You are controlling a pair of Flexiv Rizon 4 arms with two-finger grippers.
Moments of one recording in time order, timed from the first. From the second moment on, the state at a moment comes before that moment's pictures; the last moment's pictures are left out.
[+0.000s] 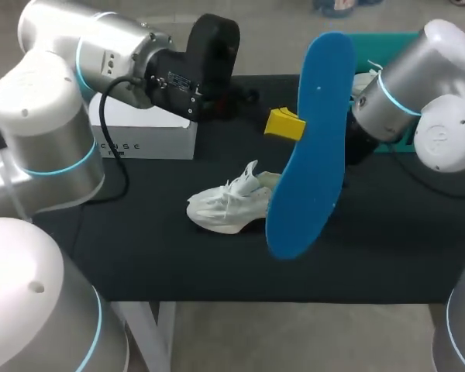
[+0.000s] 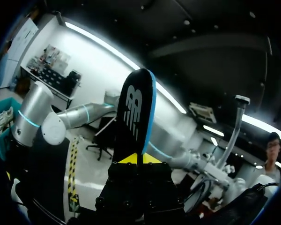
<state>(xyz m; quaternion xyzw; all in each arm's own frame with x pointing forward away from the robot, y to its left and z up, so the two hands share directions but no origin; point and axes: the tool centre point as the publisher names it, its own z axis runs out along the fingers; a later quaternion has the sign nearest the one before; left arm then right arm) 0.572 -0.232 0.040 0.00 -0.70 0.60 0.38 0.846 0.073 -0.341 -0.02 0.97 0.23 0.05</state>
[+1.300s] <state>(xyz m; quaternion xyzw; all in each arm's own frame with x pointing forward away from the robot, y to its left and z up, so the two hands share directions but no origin) 0.529 -0.197 0.051 -0.03 -0.66 0.67 0.34 0.817 0.070 -0.305 0.05 1.00 0.07 0.02</state>
